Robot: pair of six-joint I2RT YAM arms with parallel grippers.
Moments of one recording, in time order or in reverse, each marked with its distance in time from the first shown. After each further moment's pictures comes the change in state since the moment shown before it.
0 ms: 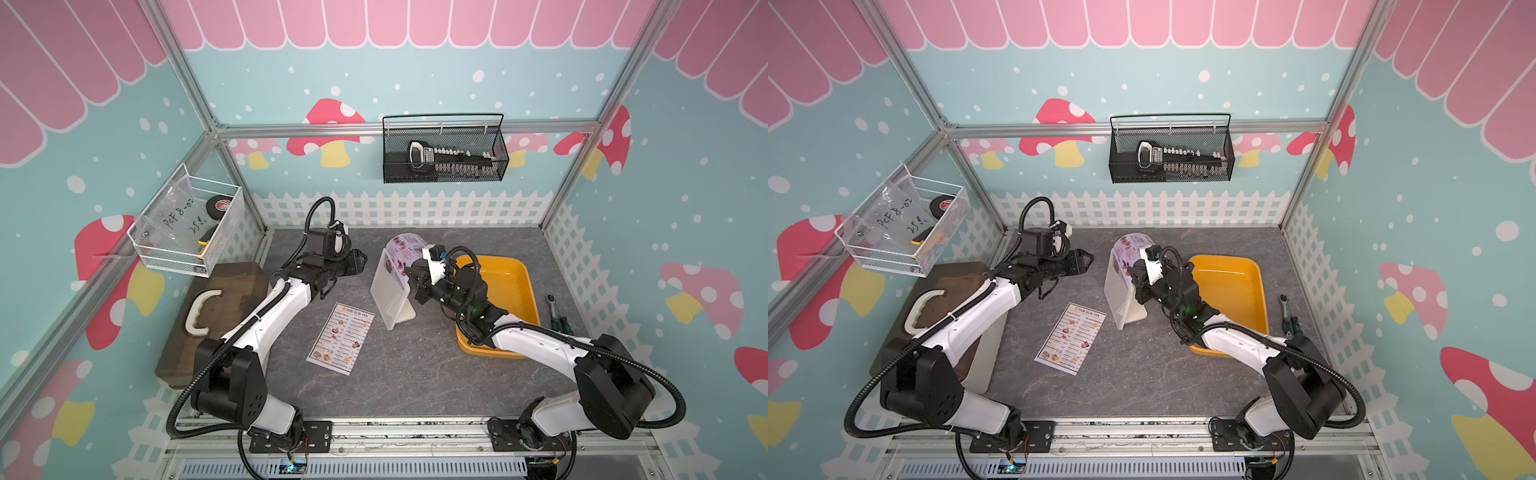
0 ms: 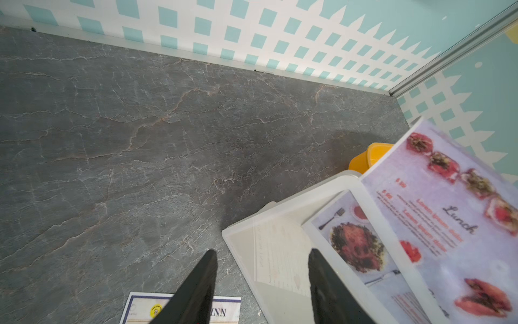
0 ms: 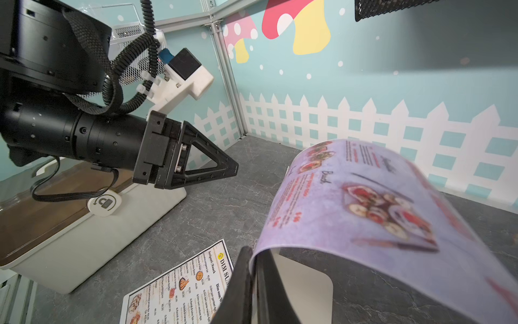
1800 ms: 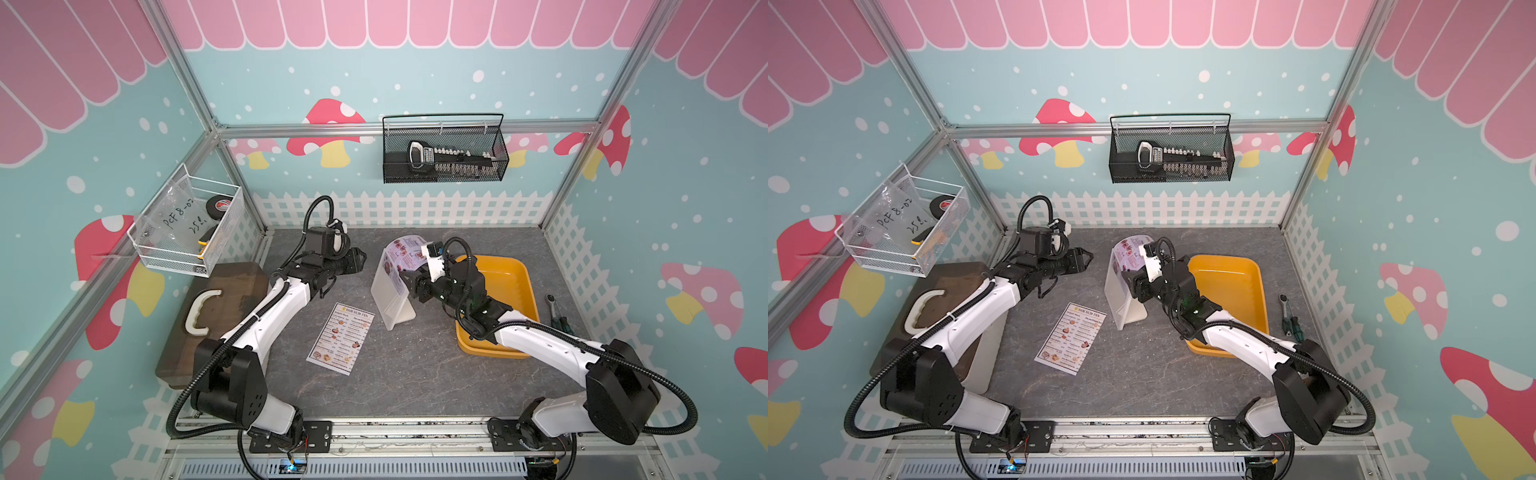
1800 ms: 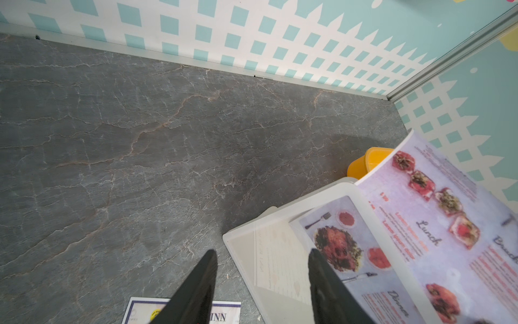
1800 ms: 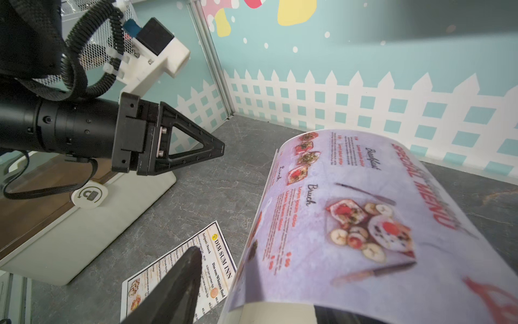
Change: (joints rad) left arm 0.006 0.000 0.006 0.008 0.003 0.000; right arm 0.001 -0.024 0.089 -0.237 0.054 0.019
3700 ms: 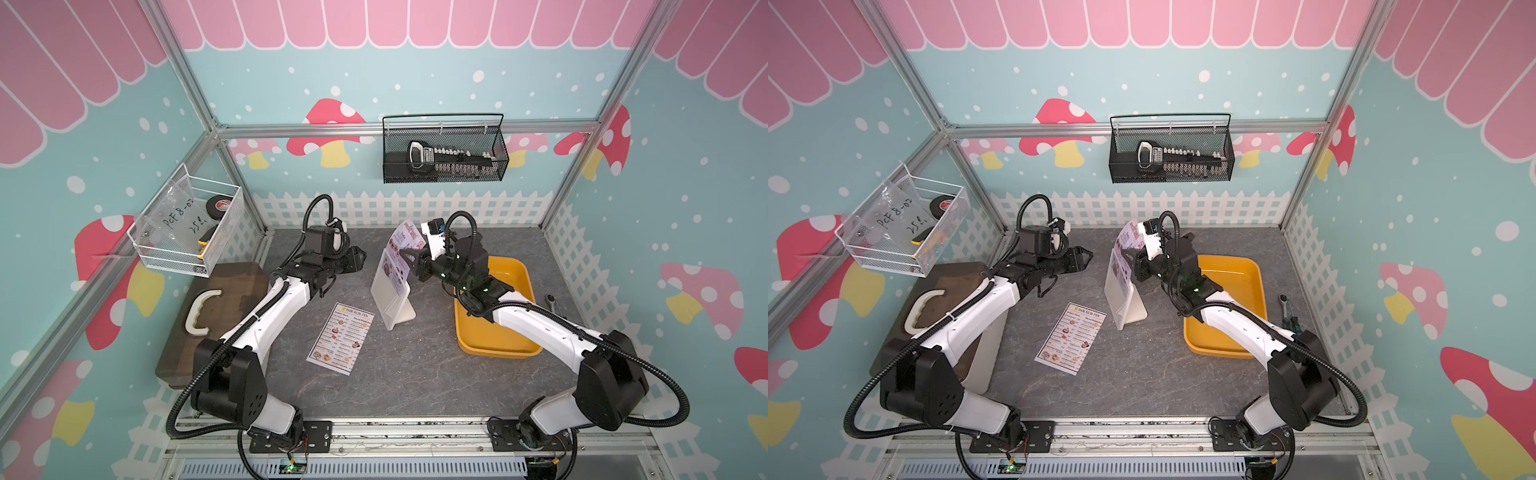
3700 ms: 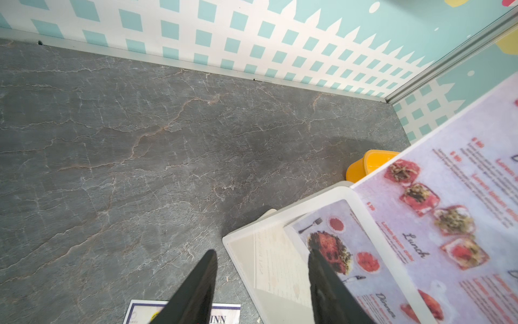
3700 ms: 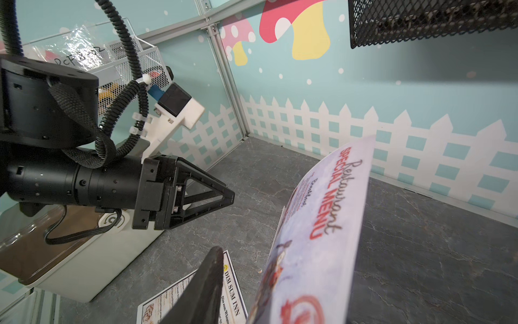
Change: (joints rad) left arm 0.002 0.000 0.009 0.000 0.000 0.001; right arm -0.073 0.072 0.203 -0.073 -0.159 -0.001
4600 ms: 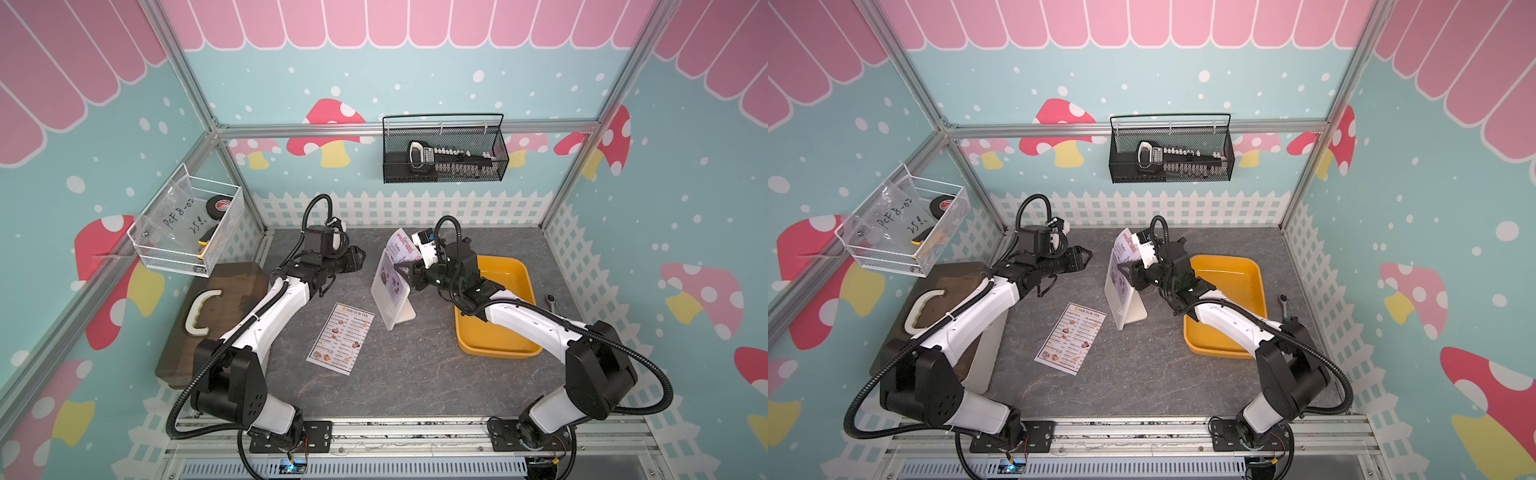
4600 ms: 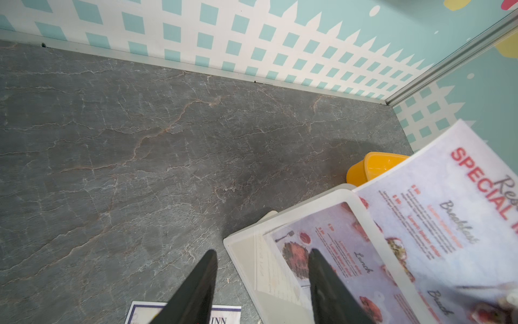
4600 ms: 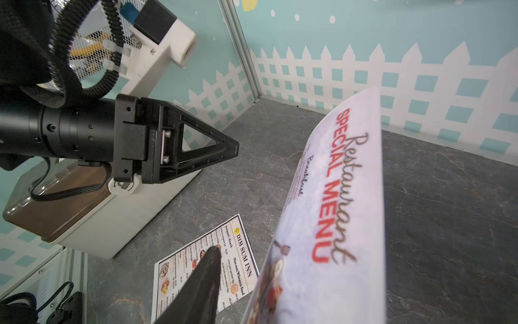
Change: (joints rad) left arm 0.005 0.000 0.000 0.006 0.000 -0.003; right arm 0.001 0.067 -0.013 -0.061 -0.095 0.013
